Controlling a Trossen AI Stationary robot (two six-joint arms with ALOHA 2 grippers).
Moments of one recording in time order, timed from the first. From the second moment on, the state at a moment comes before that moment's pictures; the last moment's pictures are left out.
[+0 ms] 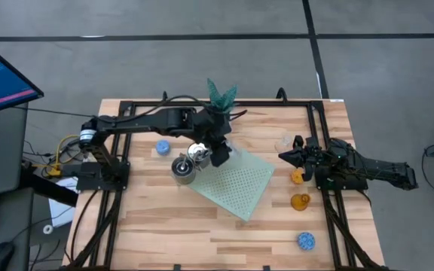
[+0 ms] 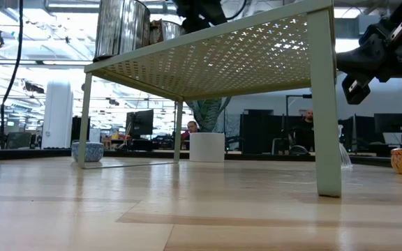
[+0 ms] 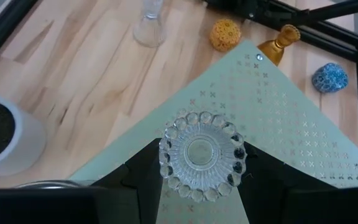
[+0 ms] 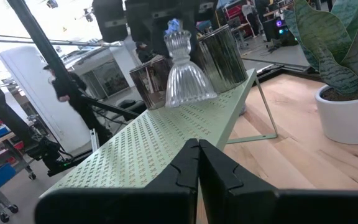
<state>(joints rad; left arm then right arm) 0.06 1.70 1.68 -0.76 0.02 -0.21 -0.17 0.01 0.00 0.04 -0.13 0.44</state>
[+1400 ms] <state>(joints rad) 0.06 1.70 1.68 -0.75 0.01 -0.16 -0.17 0.01 0.00 0.04 -0.13 0.44</state>
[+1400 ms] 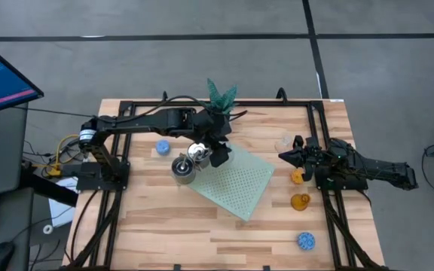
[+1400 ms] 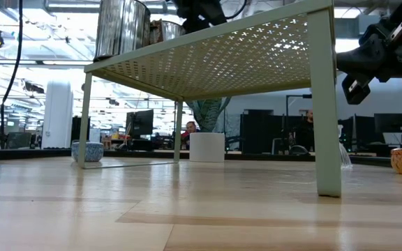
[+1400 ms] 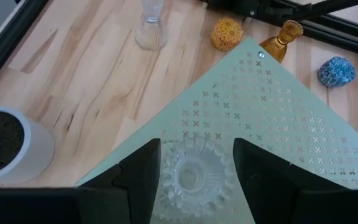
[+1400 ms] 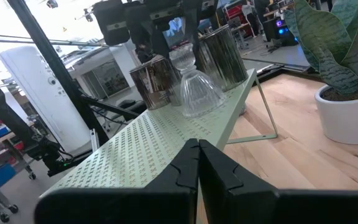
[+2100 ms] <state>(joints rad) 0.03 1.45 1.67 -0.86 -0.10 -0.06 -0.17 0.01 0.00 0.04 -0.13 0.44</state>
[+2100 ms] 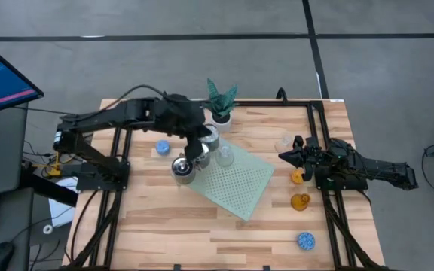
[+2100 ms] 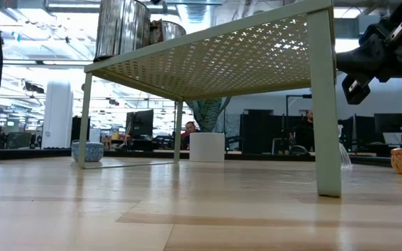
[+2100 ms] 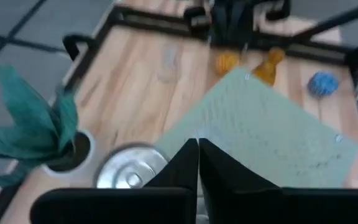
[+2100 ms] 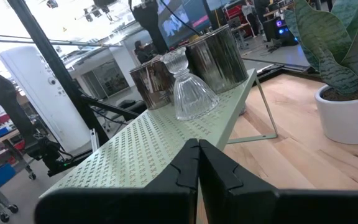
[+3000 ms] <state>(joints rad) -0.02 1.62 1.61 -0.77 -0.13 -0.06 -0.17 0.01 0.00 0.04 -0.13 0.44</state>
